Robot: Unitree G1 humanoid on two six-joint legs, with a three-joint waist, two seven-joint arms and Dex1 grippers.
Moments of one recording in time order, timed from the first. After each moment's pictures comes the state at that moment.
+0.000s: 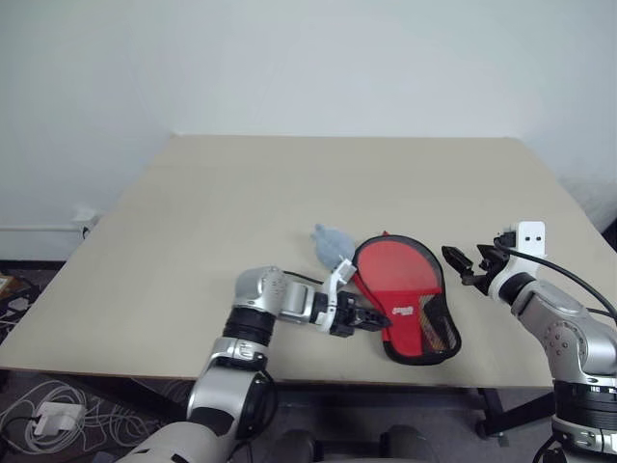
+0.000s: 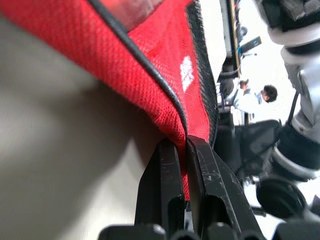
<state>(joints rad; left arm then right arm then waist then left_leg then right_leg) -0.68 0.09 0.01 0.42 -0.62 1.56 -0.72 -0.22 -0.45 -0.25 -0.19 0.51 0.76 0.29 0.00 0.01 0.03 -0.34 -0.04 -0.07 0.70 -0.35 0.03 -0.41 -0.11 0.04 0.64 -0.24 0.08</state>
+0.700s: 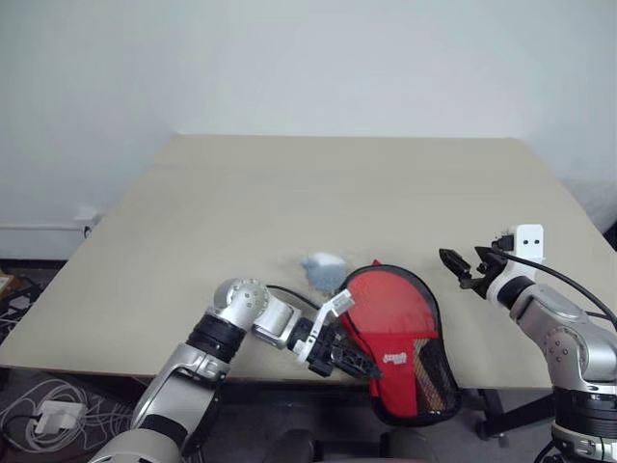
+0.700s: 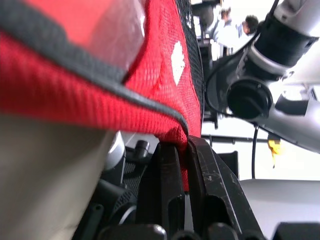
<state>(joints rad) -0.62 0.34 -0.38 0.28 -1.20 1.61 -0.59 -0.19 -0.43 -0.24 -0.25 0.51 0.78 0.29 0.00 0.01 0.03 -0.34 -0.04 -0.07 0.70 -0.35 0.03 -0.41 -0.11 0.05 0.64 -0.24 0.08</state>
